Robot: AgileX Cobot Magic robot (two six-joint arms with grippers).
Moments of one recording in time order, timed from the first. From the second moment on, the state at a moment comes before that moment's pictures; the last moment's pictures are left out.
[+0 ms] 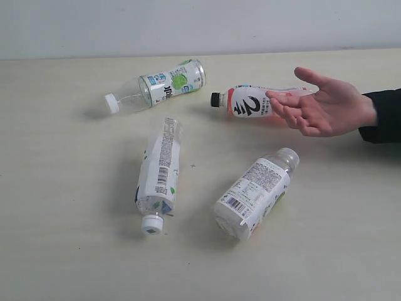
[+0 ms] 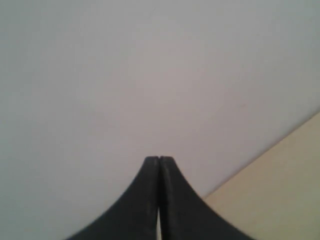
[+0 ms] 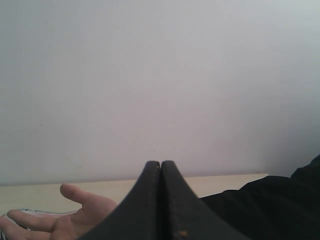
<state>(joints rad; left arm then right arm) -0.19 1.45 -1.12 1.73 0.10 -1.04 -0.23 0.00 0.00 0.03 -0.05 -0.03</state>
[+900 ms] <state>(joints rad) -0.40 2.40 -2.23 0.00 1.05 0.80 -0.23 0.00 0.00 0.03 -0.05 -0.03</state>
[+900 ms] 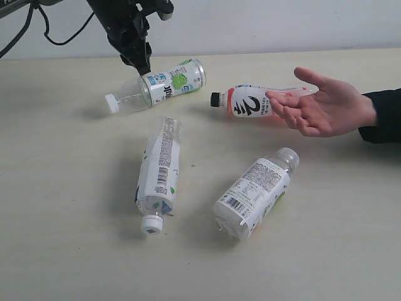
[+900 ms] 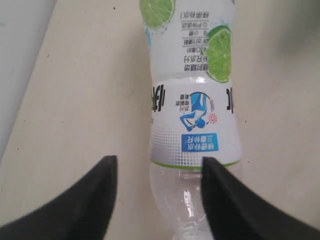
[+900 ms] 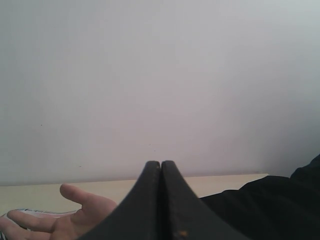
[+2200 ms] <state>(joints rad) -0.47 2.56 -2.24 0.00 0.80 0.74 -0.23 0.00 0.00 0.03 -0.06 -0.03</state>
